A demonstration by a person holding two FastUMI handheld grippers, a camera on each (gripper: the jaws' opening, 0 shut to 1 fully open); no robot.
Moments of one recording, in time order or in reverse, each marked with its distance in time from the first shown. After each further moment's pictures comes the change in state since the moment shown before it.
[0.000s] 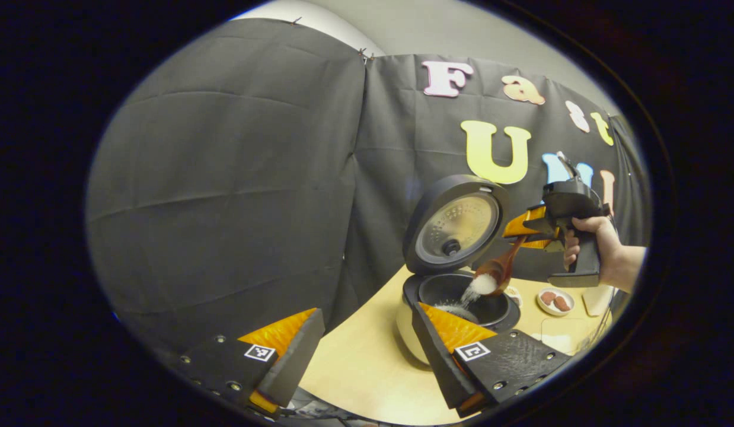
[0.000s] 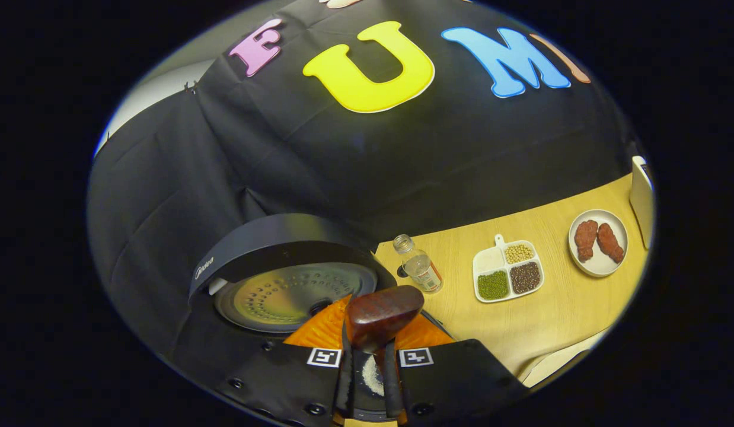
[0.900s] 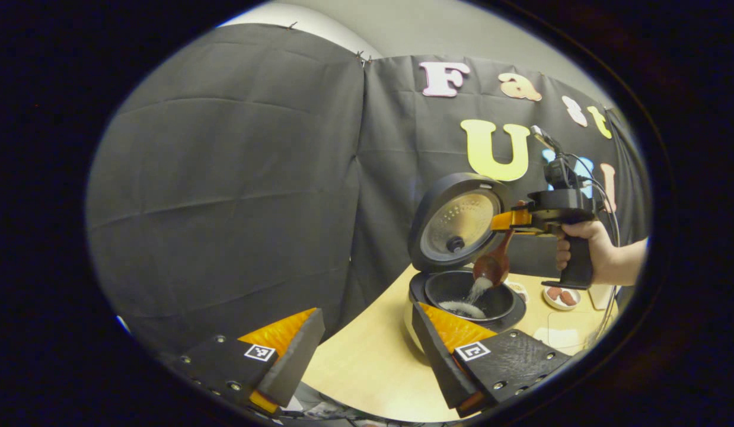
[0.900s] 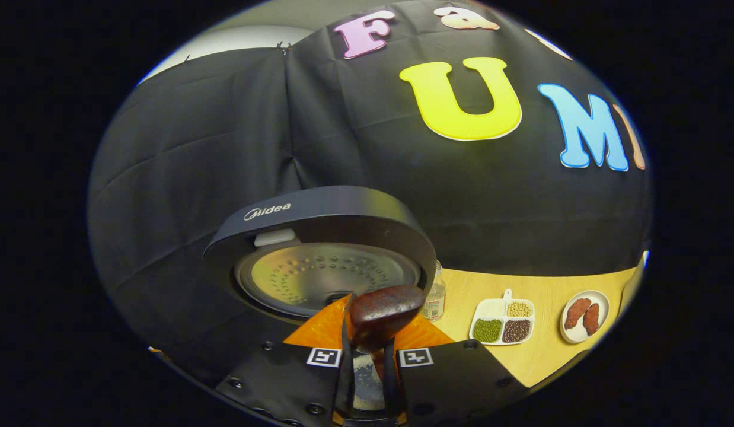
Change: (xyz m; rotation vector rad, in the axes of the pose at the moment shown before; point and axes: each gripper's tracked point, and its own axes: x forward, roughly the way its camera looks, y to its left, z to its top) left arm -0.017 0.005 0.001 0.028 -0.026 0.019; right arm 0.004 0.039 -0.010 -0.406 -0.066 0.079
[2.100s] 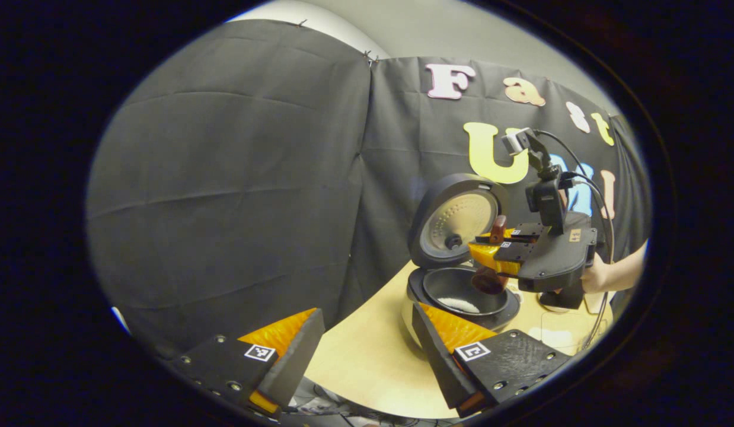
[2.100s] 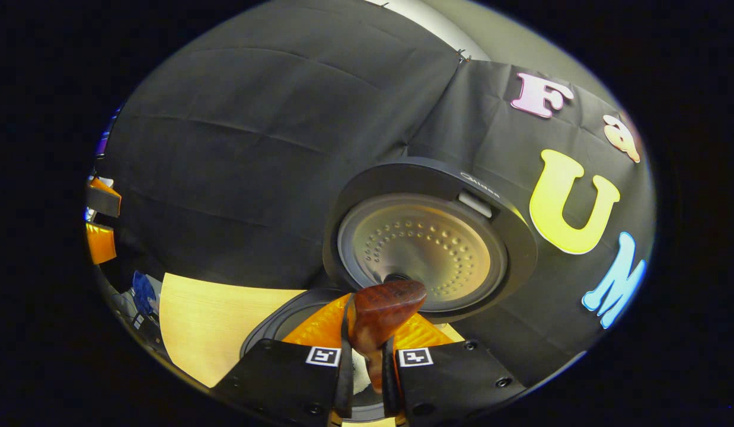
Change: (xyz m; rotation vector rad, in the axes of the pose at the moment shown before) left arm -0.019 0.004 -0.009 -0.042 0.022 -0.002; right arm -0.016 0.050 -0.045 -0.695 -0.050 0.146
